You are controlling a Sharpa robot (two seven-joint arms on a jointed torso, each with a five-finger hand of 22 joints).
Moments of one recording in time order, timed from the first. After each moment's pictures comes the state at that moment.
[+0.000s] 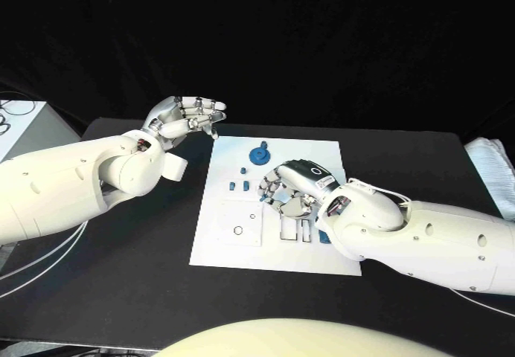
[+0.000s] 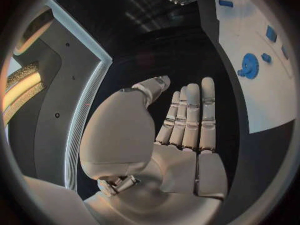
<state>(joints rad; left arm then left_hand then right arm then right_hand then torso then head) 1.23 -0.91 -0.03 1.43 -0.17 -0.17 0.44 1.36 -0.22 0.53 0.05 0.24 0.83 0.20 0.24 0.32 0.89 0.15 0.48 0.17 0.91 0.08 1.16 0.48 0.17 0.85 0.17 0.90 0.60 1.16 -0.68 -0.15 1.67 -1.60 -0.51 -0.16 1.34 -0.16 0.64 -0.02 0.14 1.10 0.12 0.26 0.36 1.29 0.07 0.07 0.10 1.47 -0.03 1.33 1.22 0.11 1.41 0.07 1.19 1.07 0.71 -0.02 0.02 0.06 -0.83</state>
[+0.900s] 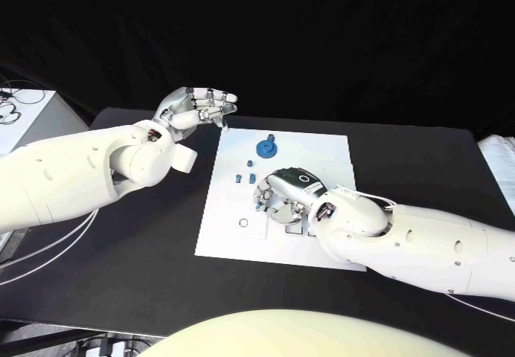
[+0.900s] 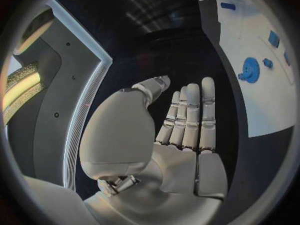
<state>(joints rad) 1.23 -0.91 -0.03 1.44 -0.17 -0.17 0.43 1.36 -0.22 0.53 0.05 0.24 0.83 0.20 0.24 0.32 0.89 0.15 0.48 0.17 0.91 0.08 1.16 0.48 0.17 0.85 0.17 0.90 0.60 1.12 -0.59 -0.16 1.61 -1.67 -0.45 -0.19 1.33 -0.16 0.64 -0.02 0.13 1.09 0.12 0.26 0.36 1.30 0.07 0.07 0.10 1.47 -0.03 1.33 1.21 0.11 1.41 0.07 1.19 1.07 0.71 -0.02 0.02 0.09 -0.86</state>
